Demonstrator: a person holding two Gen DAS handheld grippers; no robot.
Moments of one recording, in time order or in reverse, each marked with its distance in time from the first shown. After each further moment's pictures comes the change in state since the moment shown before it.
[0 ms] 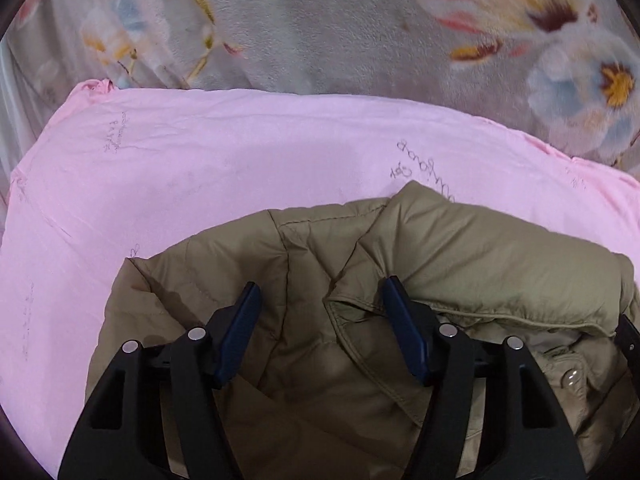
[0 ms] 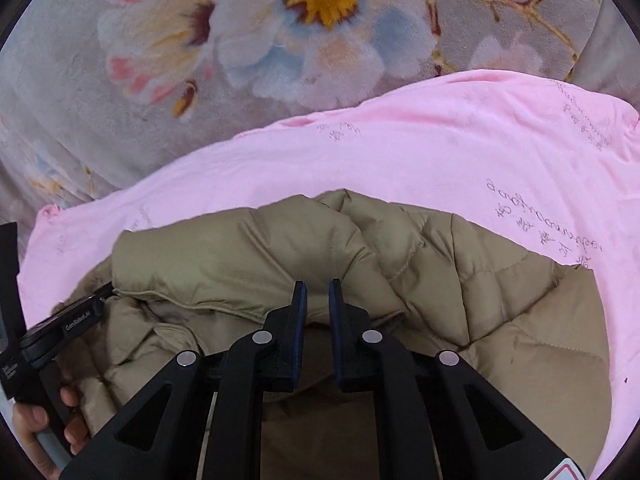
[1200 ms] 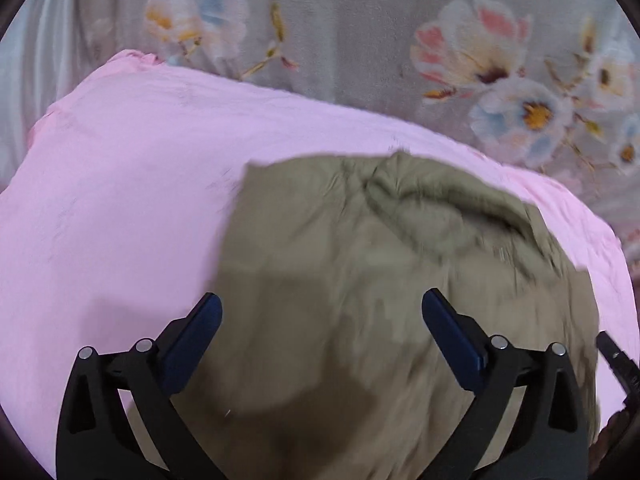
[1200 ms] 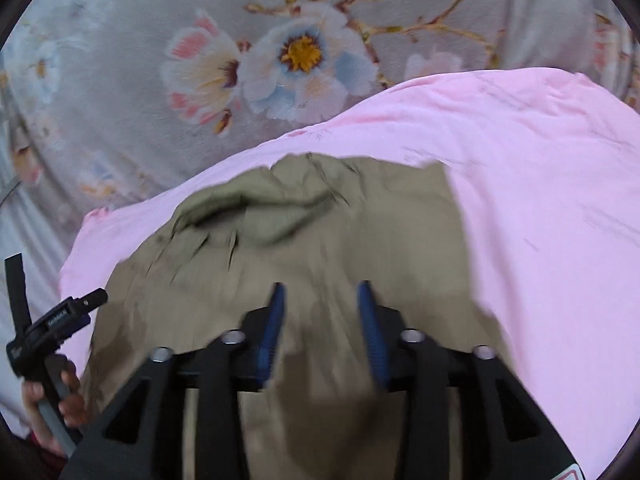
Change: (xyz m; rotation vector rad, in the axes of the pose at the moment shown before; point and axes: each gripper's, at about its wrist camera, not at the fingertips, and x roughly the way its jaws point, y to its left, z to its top) left arm -0.137 0.104 -0.110 -0.090 -0.066 -0.201; right arm -0.156 -0.055 -0.114 0.069 -0.109 0.108
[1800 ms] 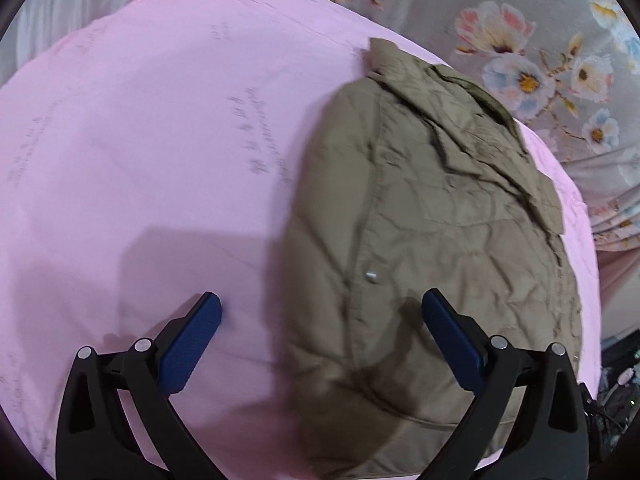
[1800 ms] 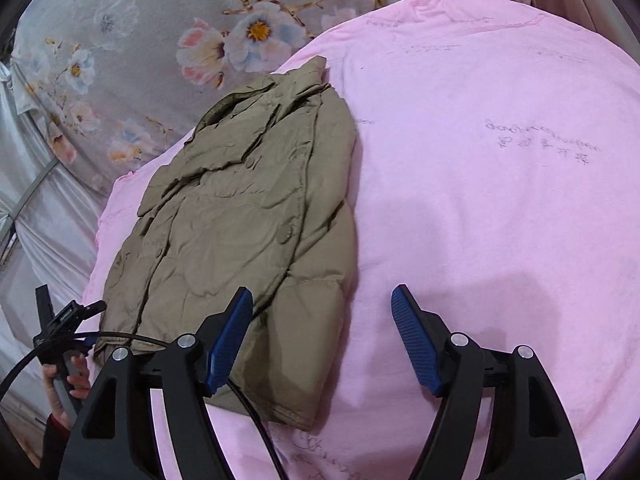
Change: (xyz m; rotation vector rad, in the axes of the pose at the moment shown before) left arm -0.129 0.103 -0.185 -0.193 0.182 -0.084; right arm -0.185 -0.071 -0.206 0.158 0.106 0.050
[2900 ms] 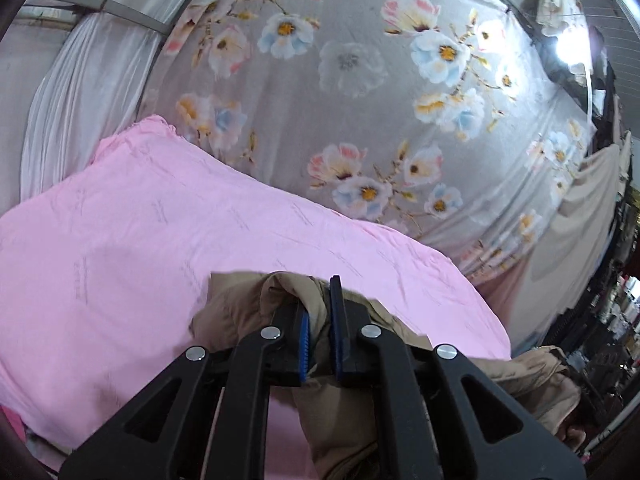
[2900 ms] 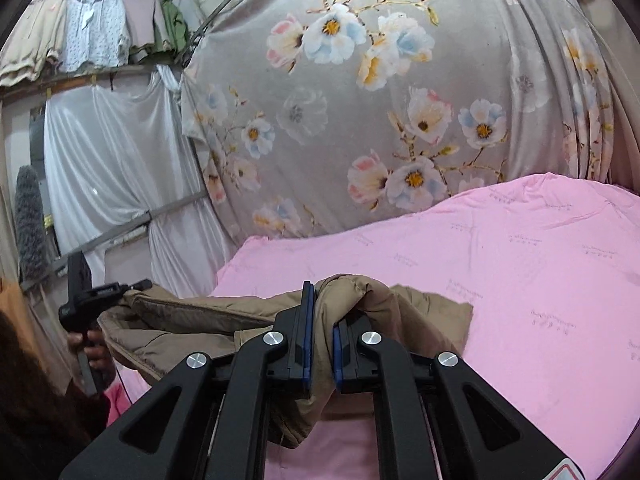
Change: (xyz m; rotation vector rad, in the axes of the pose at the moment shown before) left arm -0.287 -0.045 -0.028 0.167 -0.445 -0.325; right arm -0.235 0.127 -0.007 -0.317 -0.414 0.304
